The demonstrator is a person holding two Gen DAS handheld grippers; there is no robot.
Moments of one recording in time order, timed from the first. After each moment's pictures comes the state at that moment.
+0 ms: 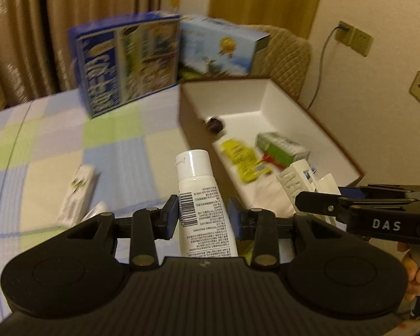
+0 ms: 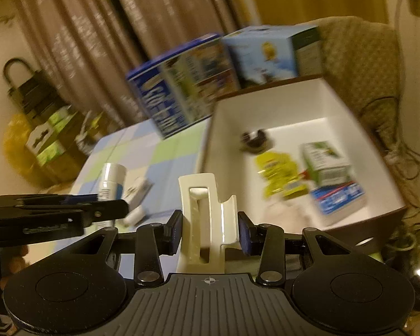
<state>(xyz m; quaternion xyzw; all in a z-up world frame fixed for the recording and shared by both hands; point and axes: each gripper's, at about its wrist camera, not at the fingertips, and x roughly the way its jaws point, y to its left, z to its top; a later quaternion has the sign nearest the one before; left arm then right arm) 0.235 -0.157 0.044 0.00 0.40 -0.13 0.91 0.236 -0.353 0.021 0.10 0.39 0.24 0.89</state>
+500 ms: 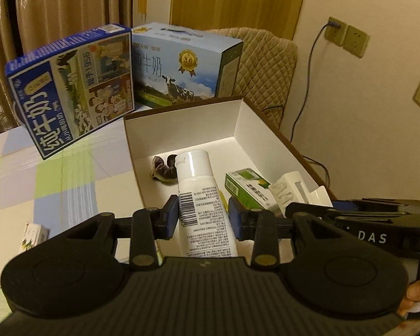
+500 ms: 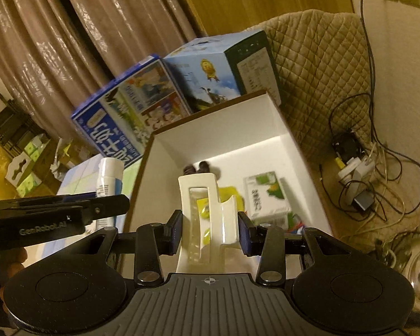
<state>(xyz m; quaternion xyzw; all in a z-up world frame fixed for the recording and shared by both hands) 0.337 -0.253 0.040 0.01 0.40 -0.15 0.91 0.332 -0.422 0.014 0.13 0.39 0.20 0.89</state>
